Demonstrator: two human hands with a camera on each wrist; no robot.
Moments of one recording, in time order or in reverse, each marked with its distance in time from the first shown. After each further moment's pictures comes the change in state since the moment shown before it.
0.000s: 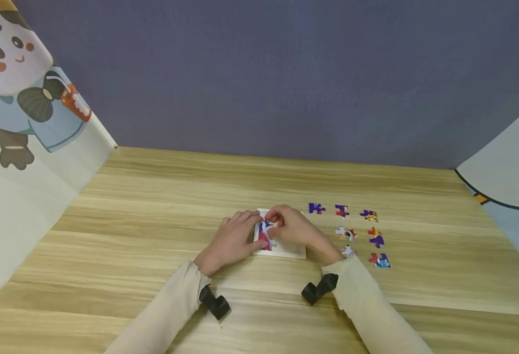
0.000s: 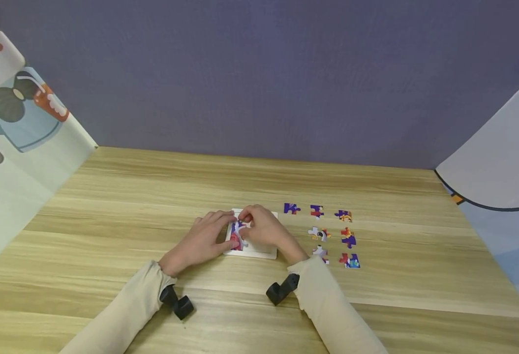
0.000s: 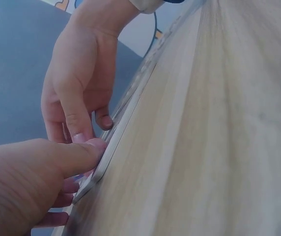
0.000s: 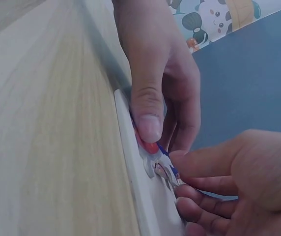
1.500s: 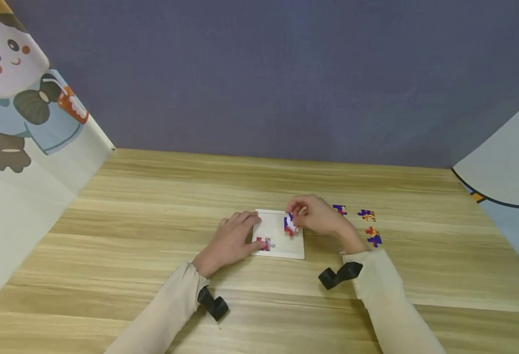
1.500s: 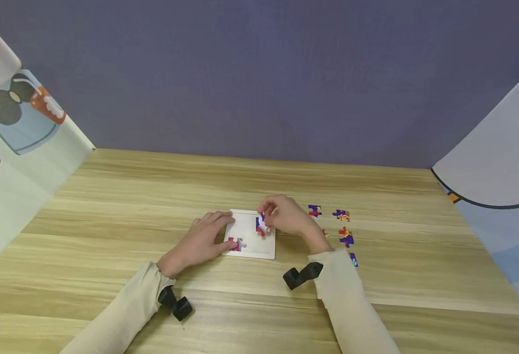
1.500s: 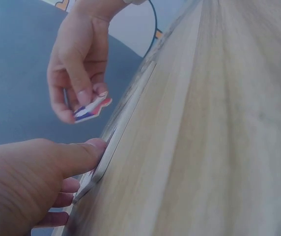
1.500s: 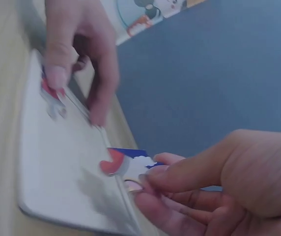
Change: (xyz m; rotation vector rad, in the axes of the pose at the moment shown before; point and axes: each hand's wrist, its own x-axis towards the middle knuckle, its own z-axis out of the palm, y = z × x) left_hand -0.001 0.003 -0.001 0.003 -0.009 -0.022; right_hand -0.016 0.017 -0.052 0.122 -0.063 0.007
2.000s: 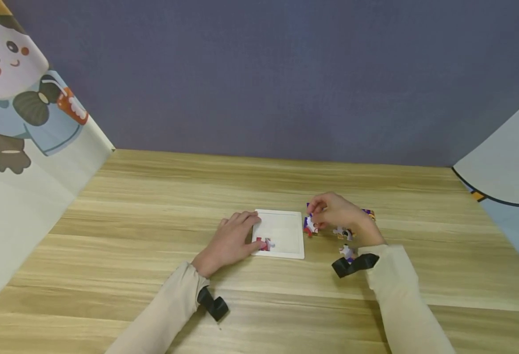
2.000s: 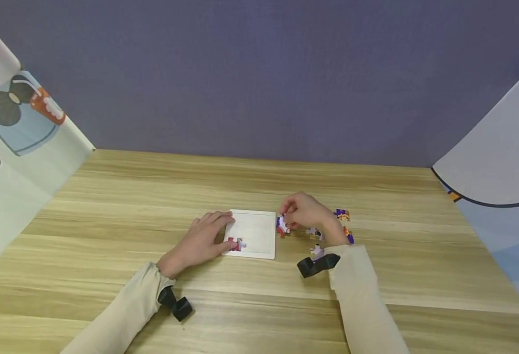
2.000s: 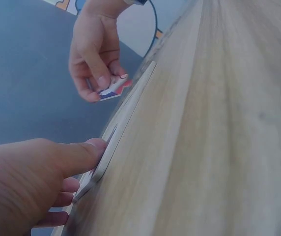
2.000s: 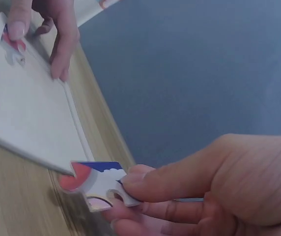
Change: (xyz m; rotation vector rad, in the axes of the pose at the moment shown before) left_hand -0.001 -0.001 0.001 0.004 0.003 0.012; right_hand -0.012 0.020 -0.031 0.048 -0.058 0.153
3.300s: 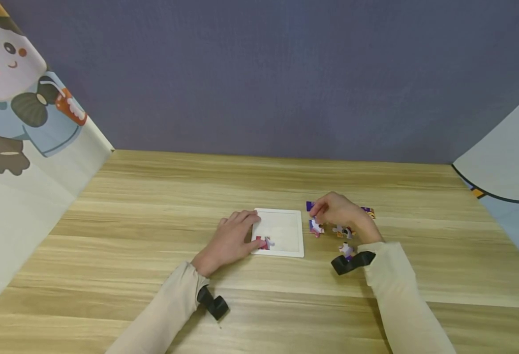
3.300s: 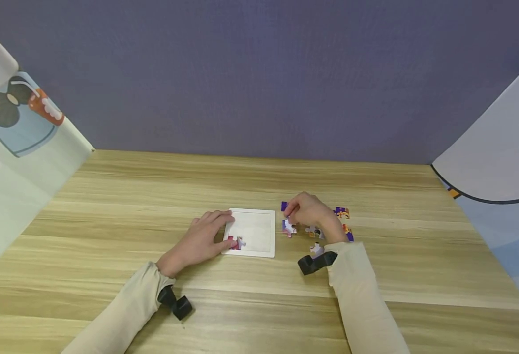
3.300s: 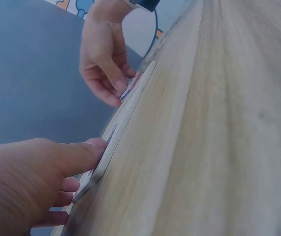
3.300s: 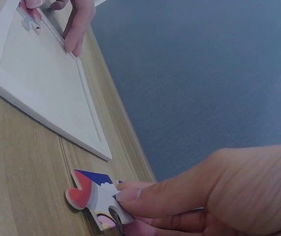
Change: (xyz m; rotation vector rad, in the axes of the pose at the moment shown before) left_hand 0.001 -0.001 0.001 -0.010 0.000 -0.002; right_hand 0.002 0.010 -0.004 -0.111 0.056 0.081
